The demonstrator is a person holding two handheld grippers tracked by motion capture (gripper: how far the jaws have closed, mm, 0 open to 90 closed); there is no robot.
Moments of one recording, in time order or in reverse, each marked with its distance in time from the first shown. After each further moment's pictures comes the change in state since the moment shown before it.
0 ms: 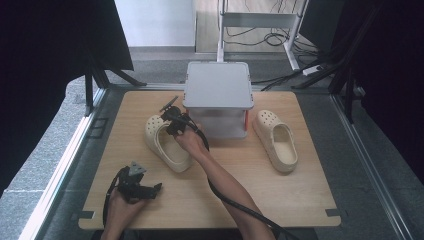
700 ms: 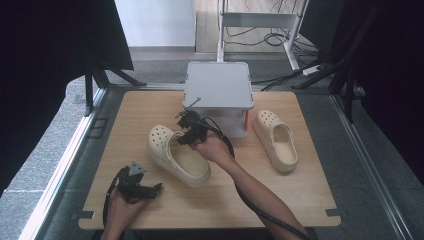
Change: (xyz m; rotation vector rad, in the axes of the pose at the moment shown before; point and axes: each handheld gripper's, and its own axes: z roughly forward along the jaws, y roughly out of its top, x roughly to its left) left arm 0.000 0.000 0.000 0.001 -0.002 0.000; right arm 0.000 -0.050 -0.096 -0.024 0.192 -0.041
